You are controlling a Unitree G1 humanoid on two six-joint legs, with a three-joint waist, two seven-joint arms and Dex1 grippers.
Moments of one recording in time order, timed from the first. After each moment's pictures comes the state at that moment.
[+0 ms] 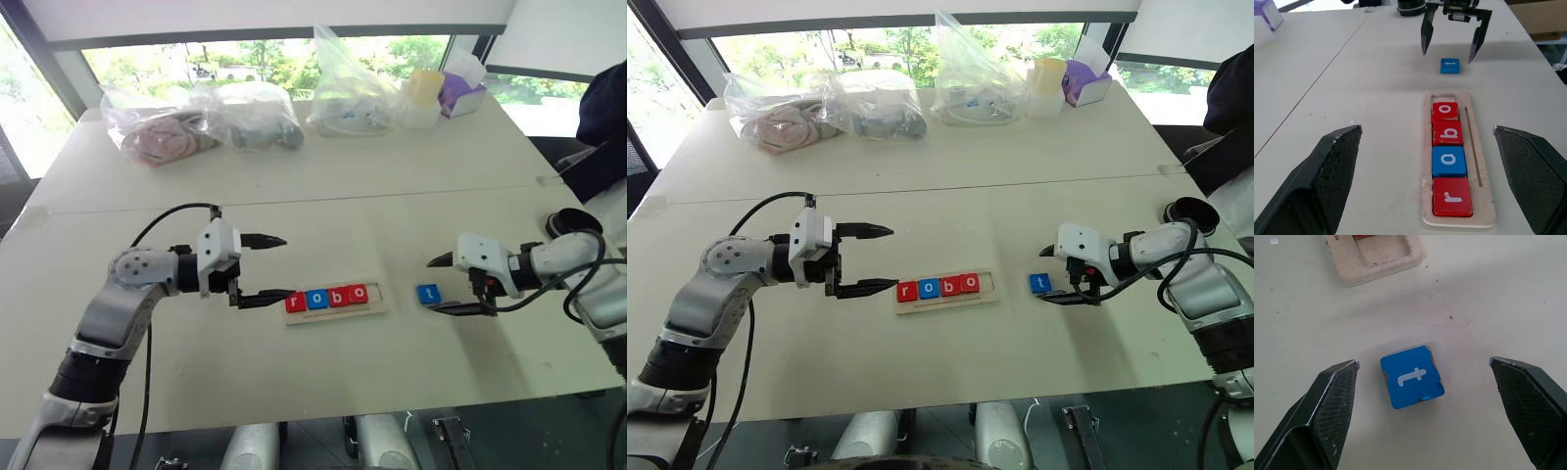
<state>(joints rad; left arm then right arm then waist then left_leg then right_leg) -0.35 0.66 -0.06 -0.17 -0.41 0.23 -1.15 -0.43 -1.03 0.20 0.13 0.20 0.20 1.29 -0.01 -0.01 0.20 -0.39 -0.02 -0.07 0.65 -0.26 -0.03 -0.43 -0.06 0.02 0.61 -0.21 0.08</state>
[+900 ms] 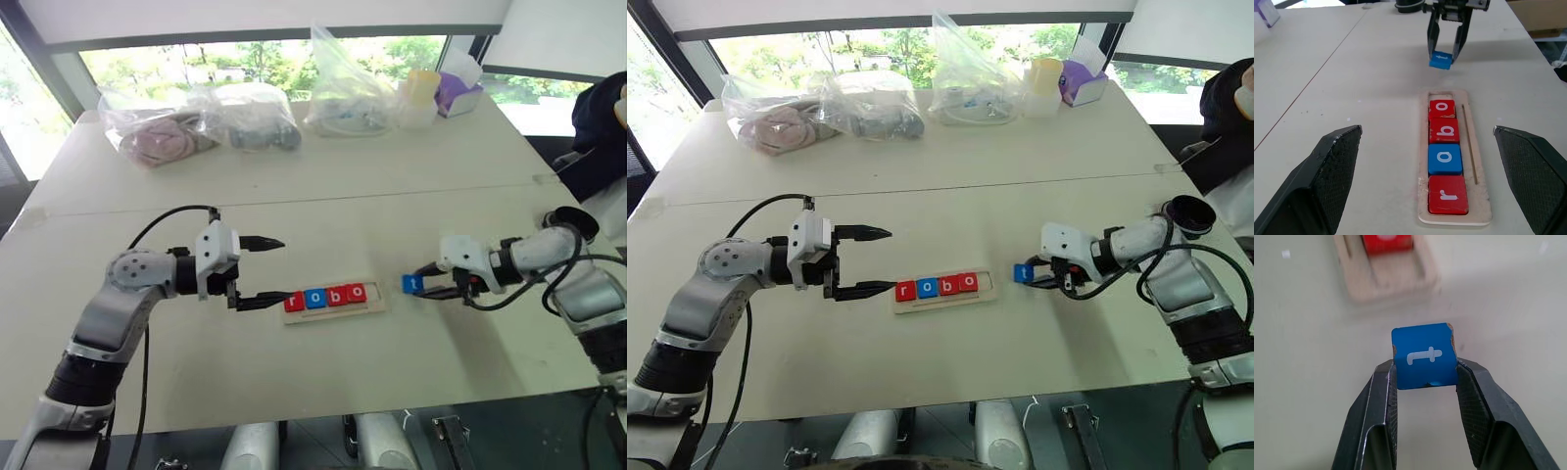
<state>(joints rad) -0.33 0.67 -0.06 -0.18 -0.42 0.24 -1.15 -0.53 -0.94 0.21 0.06 0.13 0.20 1.33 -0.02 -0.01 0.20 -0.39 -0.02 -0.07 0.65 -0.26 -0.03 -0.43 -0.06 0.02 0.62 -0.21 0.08</state>
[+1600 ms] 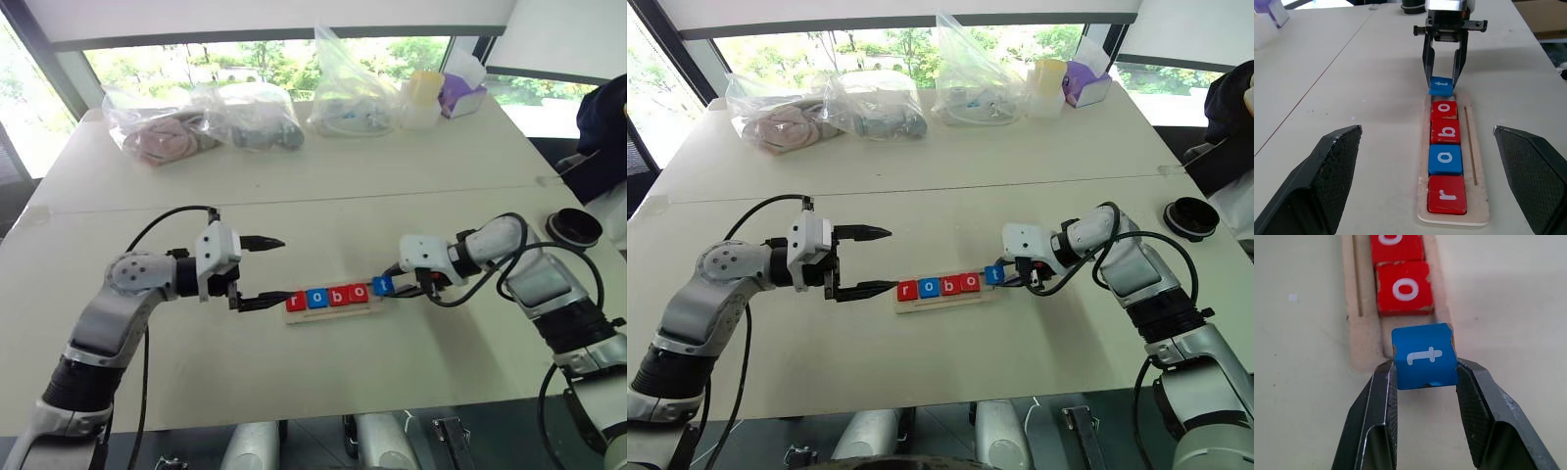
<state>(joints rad) -0.31 0.68 -0.06 -0.24 -0.42 0.26 -1.11 -0.62 -0.81 0.34 0.14 0.02 0.20 1.39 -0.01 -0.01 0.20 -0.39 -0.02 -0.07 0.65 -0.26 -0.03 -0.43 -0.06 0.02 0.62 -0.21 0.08</state>
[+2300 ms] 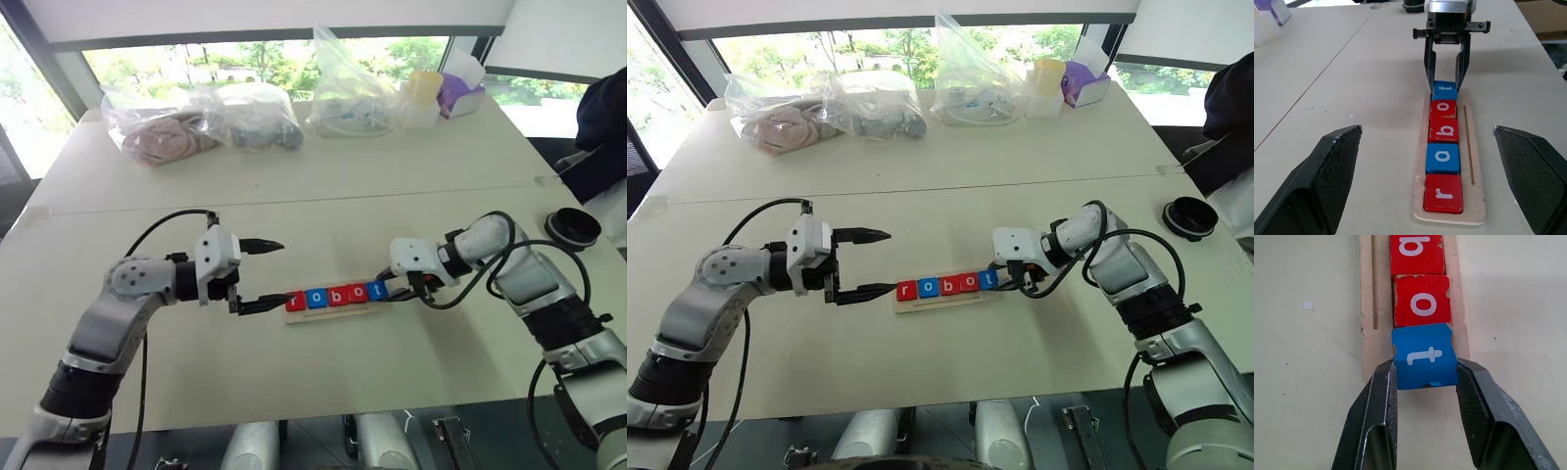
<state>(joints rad) -0.28 0.68 -0.05 -0.26 -0.43 0.26 -1.09 -0.65 -0.77 0.36 0.14 -0.02 0.19 1.42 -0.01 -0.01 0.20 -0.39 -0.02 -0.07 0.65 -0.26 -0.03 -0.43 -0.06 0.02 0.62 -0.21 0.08</state>
